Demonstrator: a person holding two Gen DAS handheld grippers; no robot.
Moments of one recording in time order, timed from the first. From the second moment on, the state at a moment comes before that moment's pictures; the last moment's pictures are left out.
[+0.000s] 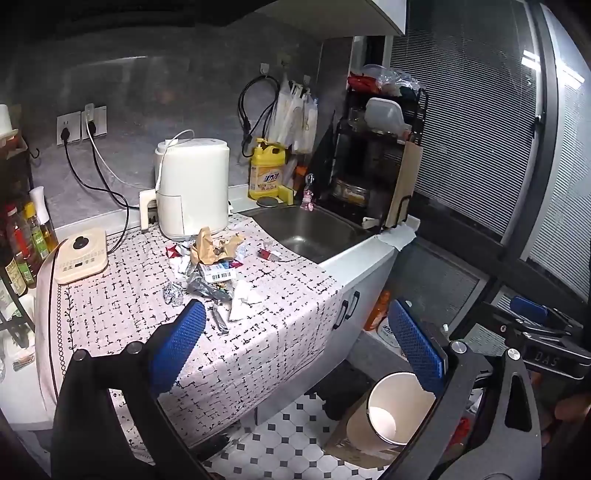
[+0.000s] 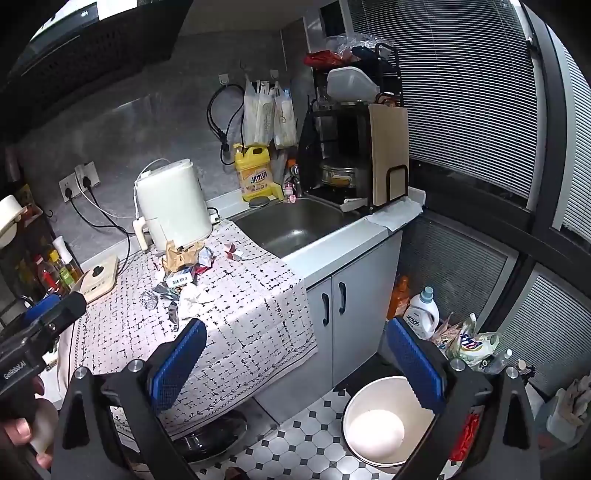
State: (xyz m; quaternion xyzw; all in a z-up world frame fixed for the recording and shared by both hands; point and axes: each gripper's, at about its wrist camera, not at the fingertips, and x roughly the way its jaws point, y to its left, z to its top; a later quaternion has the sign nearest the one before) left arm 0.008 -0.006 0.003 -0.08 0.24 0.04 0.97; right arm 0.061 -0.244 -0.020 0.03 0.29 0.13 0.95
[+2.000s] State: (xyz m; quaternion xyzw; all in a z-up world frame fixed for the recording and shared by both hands) left arm -0.035 0.010 0.009 -0.09 0.24 0.07 0.96; right arm 0.062 -0.231 -0.024 0.04 0.29 0.15 0.94
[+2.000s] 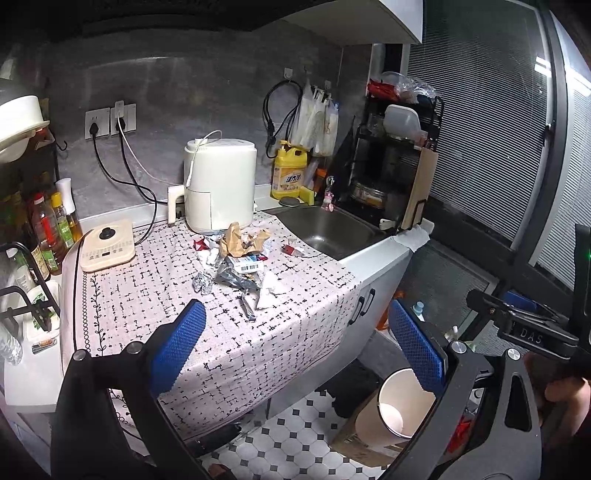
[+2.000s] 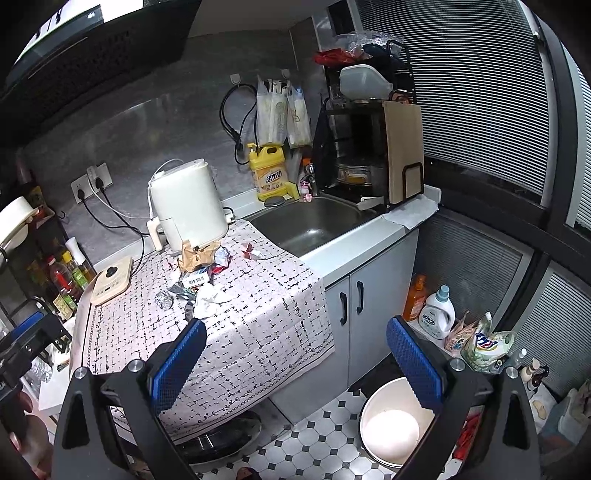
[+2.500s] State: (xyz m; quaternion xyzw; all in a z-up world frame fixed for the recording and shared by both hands) left arm -0.014 0.035 0.000 -0.11 0.27 0.08 0.95; right arm 0.072 -0.212 -0.026 0.04 0.31 0.17 0.93
